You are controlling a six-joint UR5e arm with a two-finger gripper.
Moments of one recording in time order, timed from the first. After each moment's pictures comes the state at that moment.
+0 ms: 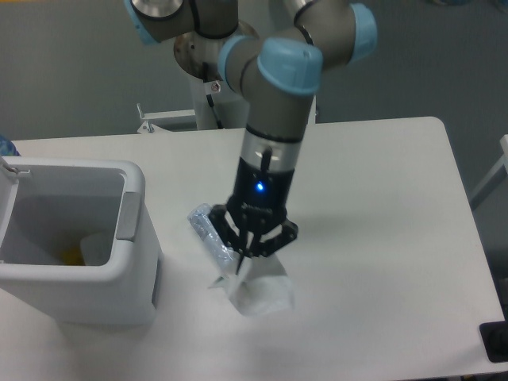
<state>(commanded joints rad) 2.41 -1.77 -1.59 -0.76 1.02 0.49</state>
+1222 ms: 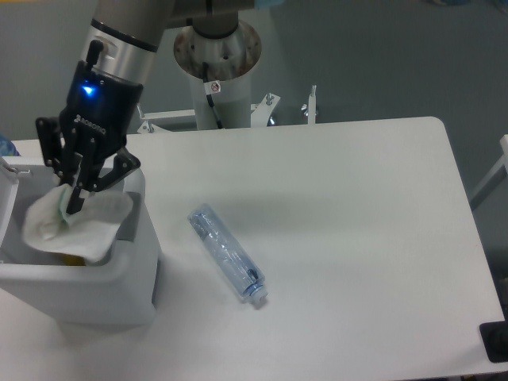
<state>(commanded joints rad) 2.16 -1.66 -1.61 -0.76 1.02 0.44</state>
